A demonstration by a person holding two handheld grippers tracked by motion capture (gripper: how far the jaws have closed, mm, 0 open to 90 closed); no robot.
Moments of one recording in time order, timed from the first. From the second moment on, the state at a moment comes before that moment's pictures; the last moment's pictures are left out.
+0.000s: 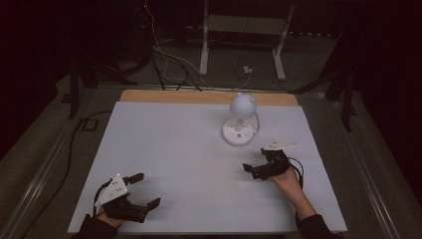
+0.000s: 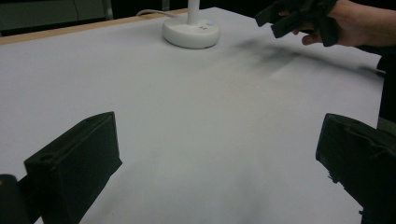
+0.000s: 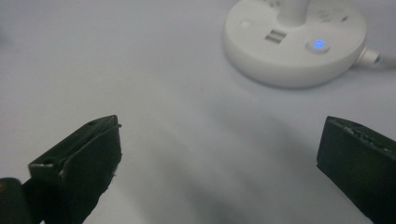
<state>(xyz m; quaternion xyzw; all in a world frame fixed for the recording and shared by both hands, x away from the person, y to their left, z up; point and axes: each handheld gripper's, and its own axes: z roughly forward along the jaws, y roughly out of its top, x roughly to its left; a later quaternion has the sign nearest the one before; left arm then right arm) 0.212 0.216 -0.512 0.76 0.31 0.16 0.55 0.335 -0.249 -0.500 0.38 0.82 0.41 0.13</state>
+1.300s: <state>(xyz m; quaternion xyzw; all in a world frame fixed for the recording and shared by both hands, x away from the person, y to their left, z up) 0.209 0.215 -0.512 0.76 0.30 0.16 0.55 0.229 -0.326 -0.527 0.40 0.82 0.36 0.18</state>
